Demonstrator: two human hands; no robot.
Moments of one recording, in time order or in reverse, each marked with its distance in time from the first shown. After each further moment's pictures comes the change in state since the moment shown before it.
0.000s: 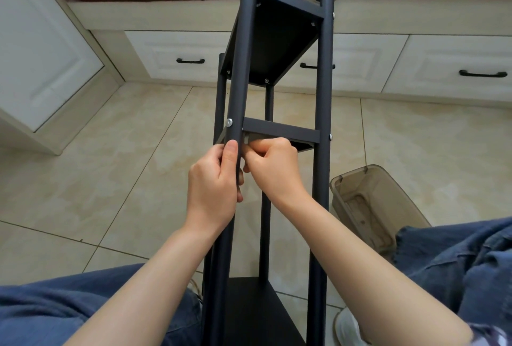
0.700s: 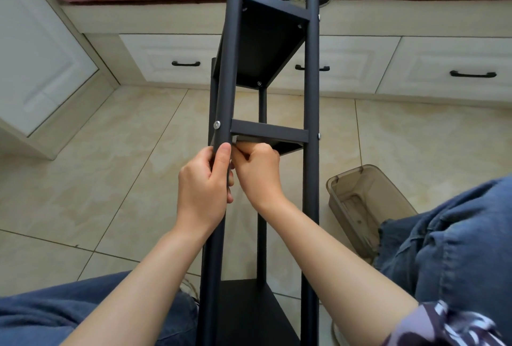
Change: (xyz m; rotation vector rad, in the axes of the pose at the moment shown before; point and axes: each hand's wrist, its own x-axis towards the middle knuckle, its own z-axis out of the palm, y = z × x) left_hand 0.004 -0.007 -0.008 -0.016 -0.006 -0.024; right_hand 0.001 0.004 0.024 0.066 0.040 0.025
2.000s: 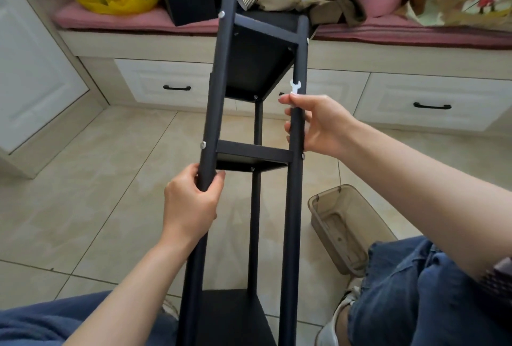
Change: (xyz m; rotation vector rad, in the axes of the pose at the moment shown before) left_hand -0.003 0.008 -0.007 0.075 0.041 0.020; right_hand 0.062 -0.071 -0.142 0.452 -0.154 0.463
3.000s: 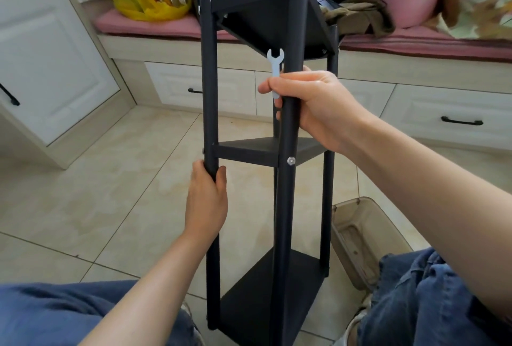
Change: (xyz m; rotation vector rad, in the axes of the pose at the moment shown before) left_hand 0.018 -0.021 0.007 0.116 0.098 -0.125; right_hand -0.027 -0.028 0.056 -0.258 -0.224 -0.442
